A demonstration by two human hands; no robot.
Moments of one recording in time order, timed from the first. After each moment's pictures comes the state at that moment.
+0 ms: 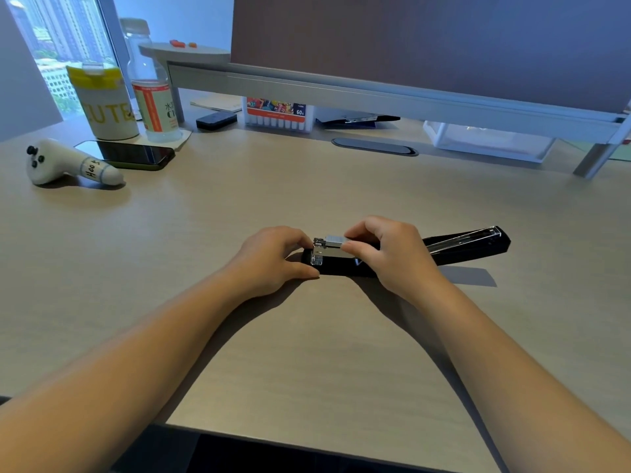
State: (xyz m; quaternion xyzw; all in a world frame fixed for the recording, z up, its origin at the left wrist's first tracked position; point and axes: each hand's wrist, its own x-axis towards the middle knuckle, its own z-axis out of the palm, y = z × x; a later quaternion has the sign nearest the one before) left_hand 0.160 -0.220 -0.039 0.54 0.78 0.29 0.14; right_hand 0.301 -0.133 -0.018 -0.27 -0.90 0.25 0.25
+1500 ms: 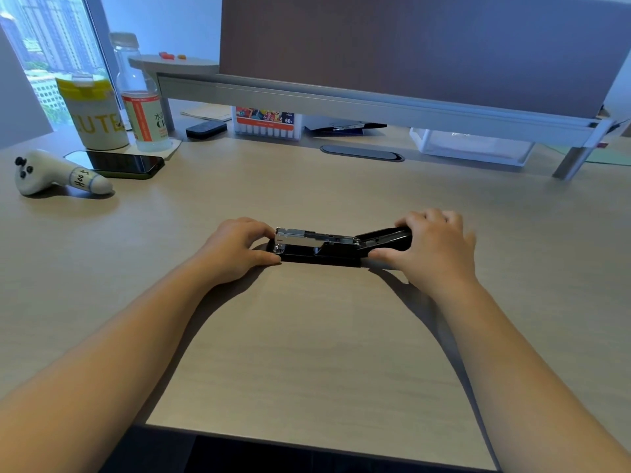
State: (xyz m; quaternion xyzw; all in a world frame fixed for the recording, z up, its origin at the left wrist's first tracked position) left_hand 0.134 -0.221 -0.034 0.53 0.80 0.27 0.11; right_hand 0.338 -0.101 -0.019 -0.46 -0.87 0.02 0.17
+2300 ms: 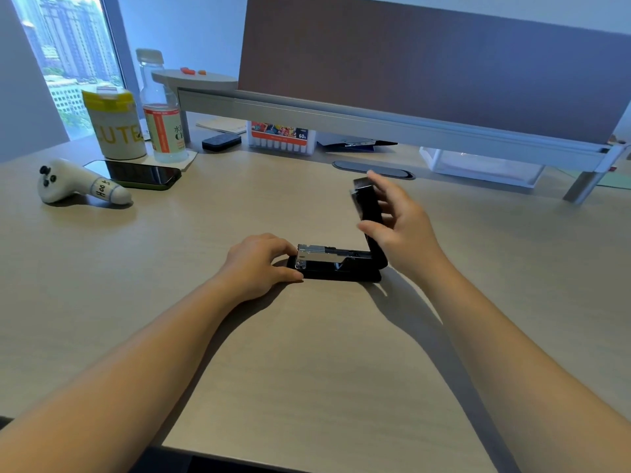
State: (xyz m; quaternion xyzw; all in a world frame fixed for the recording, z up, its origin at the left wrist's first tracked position) left_hand 0.131 -0.216 -0.039 0.52 0.80 0.28 0.11; right_hand 0.287 -0.110 0.007 -0.23 -0.84 0.33 0.35
